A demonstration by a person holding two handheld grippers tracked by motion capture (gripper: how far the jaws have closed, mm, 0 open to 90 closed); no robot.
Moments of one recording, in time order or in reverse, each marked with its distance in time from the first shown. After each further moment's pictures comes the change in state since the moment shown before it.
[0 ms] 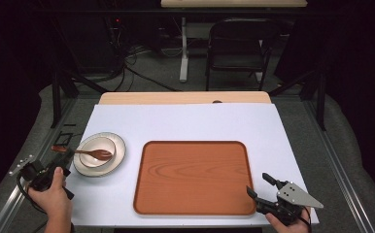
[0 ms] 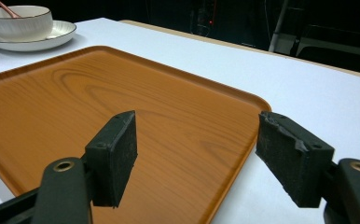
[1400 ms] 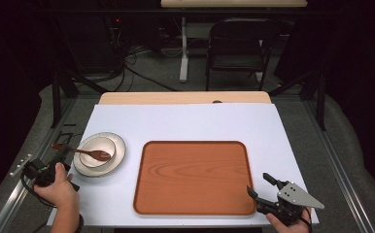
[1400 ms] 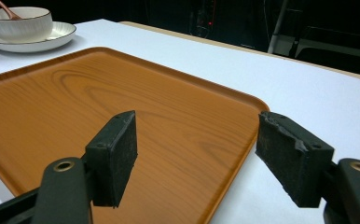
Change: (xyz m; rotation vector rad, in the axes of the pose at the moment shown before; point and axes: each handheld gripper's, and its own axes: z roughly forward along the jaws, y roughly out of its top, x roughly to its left) left arm 0.001 -0.003 0.009 -0.127 -0.050 -0.098; right arm 0.000 0.000 -0.002 -0.003 -0.002 0.000
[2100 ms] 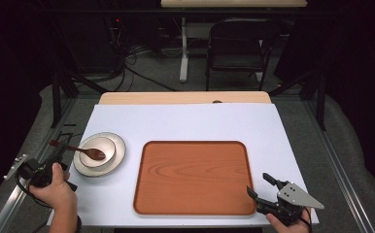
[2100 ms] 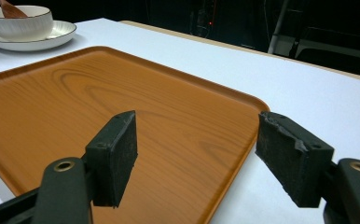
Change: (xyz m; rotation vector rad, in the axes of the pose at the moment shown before) left arm -0.019 0.010 -0.015 -0.059 -0.063 0.080; right arm 0.000 0.000 0.000 0.001 -0.001 -0.007
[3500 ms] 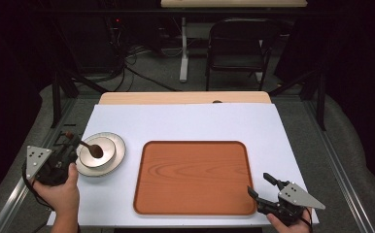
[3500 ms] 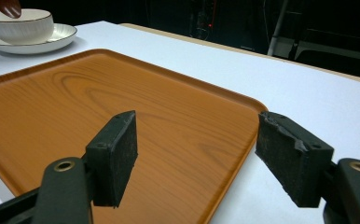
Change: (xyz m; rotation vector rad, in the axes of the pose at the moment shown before) left arm -0.093 0.011 -0.020 0.012 -0.041 0.543; right arm -0.001 0.001 -0.001 -0.010 0.001 0.001
